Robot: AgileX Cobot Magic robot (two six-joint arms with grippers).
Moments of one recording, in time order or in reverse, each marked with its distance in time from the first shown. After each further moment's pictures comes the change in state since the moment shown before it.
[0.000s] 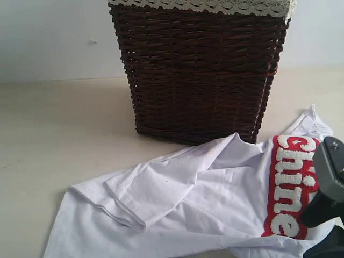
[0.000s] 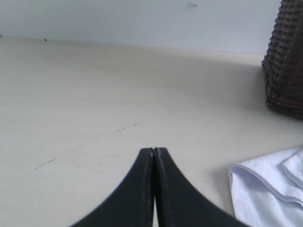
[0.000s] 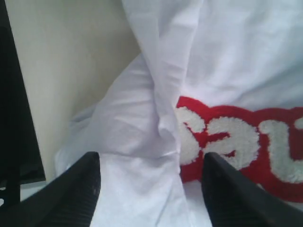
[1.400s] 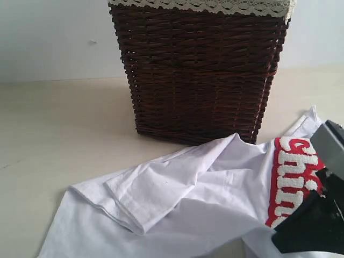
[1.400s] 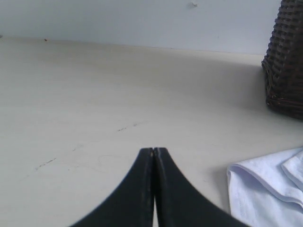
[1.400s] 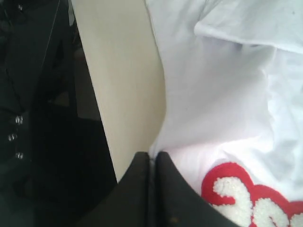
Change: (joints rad) left arm 0.000 0.000 0.000 0.000 0.000 0.000; right arm 0.055 -0.115 0.028 0.248 0.225 0.086
